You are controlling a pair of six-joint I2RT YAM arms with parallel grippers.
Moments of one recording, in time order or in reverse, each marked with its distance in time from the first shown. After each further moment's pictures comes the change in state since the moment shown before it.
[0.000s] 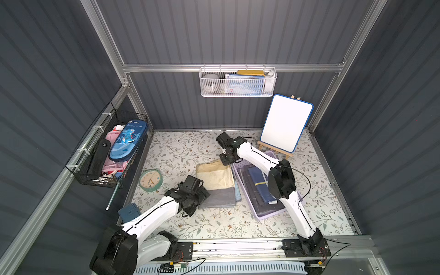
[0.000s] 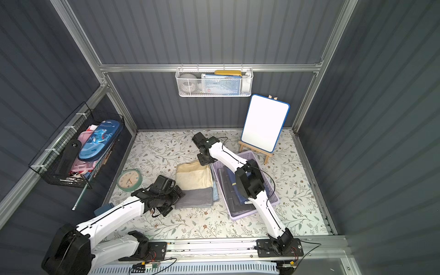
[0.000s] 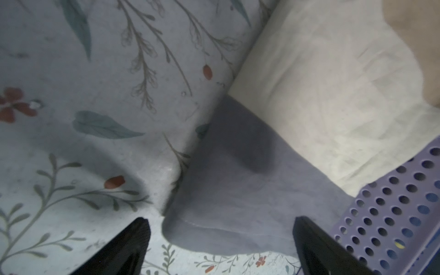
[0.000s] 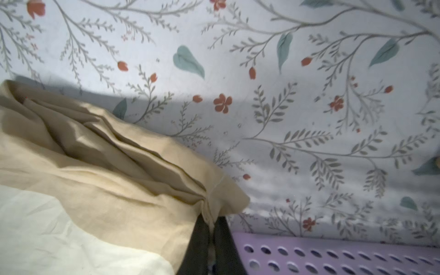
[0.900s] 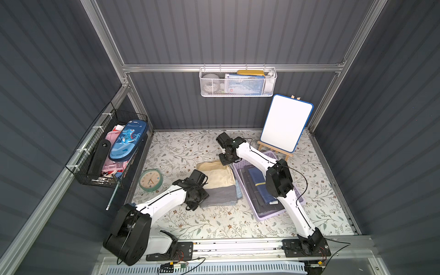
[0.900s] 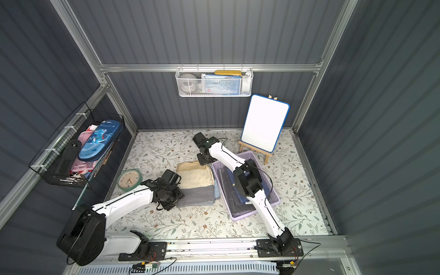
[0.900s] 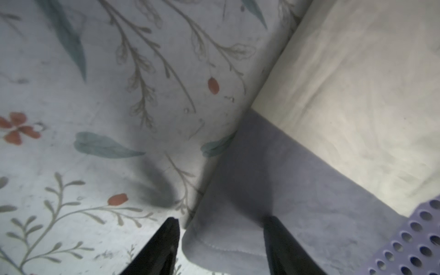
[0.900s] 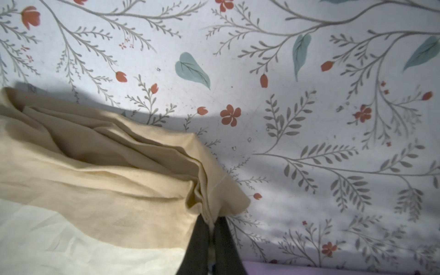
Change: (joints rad) left arm -0.005 0.238 0.163 -0.100 -0.031 0.055; right arm -0.005 0.045 0.024 0.009 -0.063 0.024
